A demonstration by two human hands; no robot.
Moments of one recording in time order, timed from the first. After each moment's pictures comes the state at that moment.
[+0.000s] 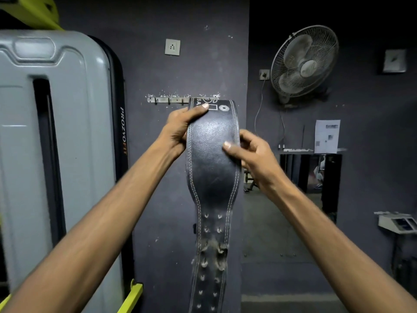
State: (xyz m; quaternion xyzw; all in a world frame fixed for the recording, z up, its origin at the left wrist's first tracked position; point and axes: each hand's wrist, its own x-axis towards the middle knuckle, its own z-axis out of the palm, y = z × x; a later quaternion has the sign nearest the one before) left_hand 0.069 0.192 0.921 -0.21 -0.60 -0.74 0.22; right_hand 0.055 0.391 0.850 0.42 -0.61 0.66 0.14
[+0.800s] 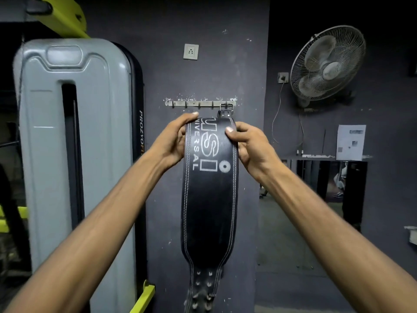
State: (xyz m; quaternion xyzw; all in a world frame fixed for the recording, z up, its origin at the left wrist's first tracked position) left_hand 0.091 0.147 0.907 -0.13 -0.65 -0.73 0.18; right_hand 0.032 0.328 0.892 0.36 -0.55 0.75 0.02
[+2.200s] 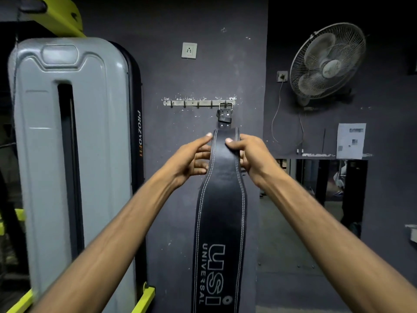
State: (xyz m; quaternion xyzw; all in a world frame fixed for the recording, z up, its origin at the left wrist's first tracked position) left_hand 0.059 0.160 0.872 -0.09 -0.72 -0.67 0.14; right_hand 0.017 0.327 0.877 0.29 -0.62 0.73 0.03
